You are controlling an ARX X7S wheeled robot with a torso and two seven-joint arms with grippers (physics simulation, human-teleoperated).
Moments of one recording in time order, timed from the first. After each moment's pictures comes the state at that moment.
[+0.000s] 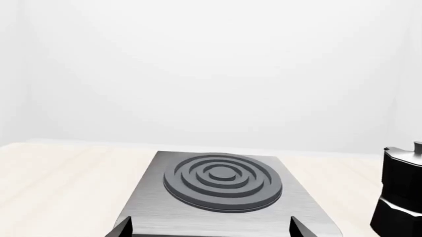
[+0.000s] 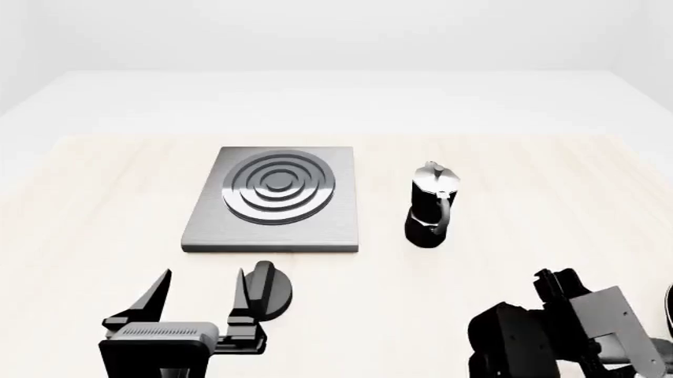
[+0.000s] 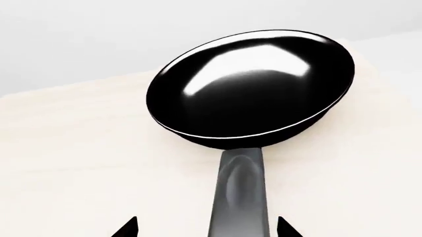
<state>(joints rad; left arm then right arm) 0.12 -0.29 0.19 0.37 -0.28 -0.02 -0.26 0.46 0.08 0.07 0.43 0.38 -0.11 1.33</state>
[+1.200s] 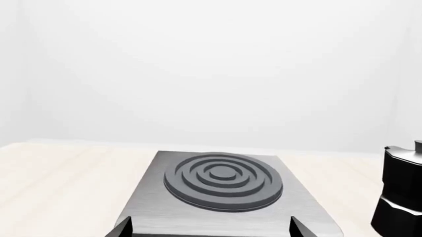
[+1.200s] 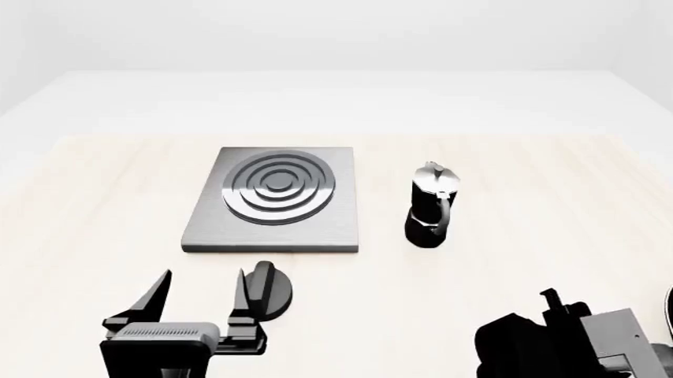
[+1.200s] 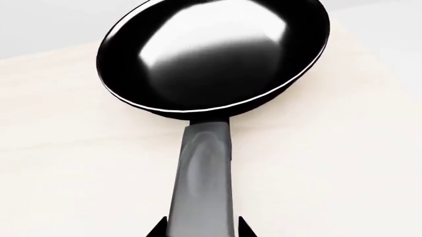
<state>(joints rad) 0.12 -0.31 0.21 0.36 -0.29 -0.01 -0.28 0.41 0.09 0.09 0.39 0.50 -0.09 1.38</state>
